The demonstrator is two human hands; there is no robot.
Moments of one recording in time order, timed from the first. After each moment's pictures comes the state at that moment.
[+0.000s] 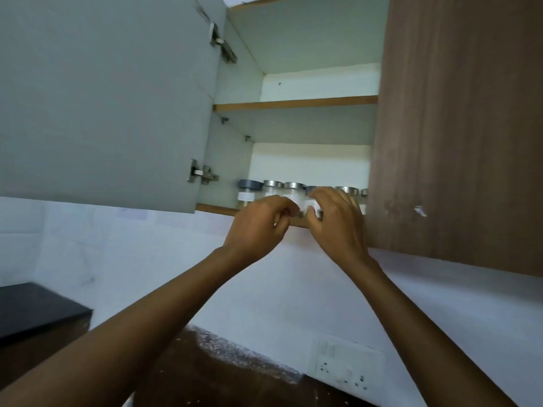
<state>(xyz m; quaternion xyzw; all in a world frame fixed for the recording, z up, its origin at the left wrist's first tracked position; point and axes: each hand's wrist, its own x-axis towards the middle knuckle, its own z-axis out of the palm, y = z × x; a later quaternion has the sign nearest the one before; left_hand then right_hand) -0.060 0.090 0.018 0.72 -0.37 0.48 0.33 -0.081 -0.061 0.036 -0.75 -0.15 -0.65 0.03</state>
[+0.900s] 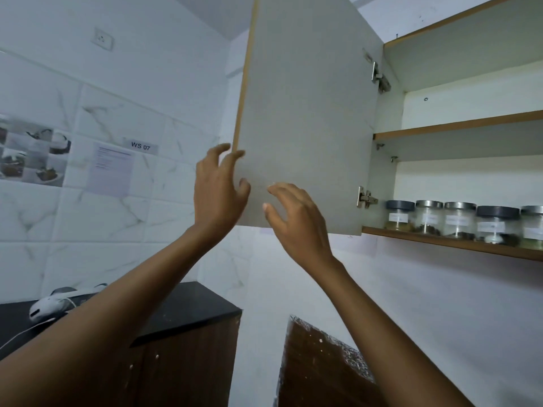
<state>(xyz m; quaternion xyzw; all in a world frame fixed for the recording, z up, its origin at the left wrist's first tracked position) -0.137 0.480 0.045 0.71 -0.05 0.66 0.24 -0.129 0.335 0.027 -0.73 -0.38 -0.51 0.24</state>
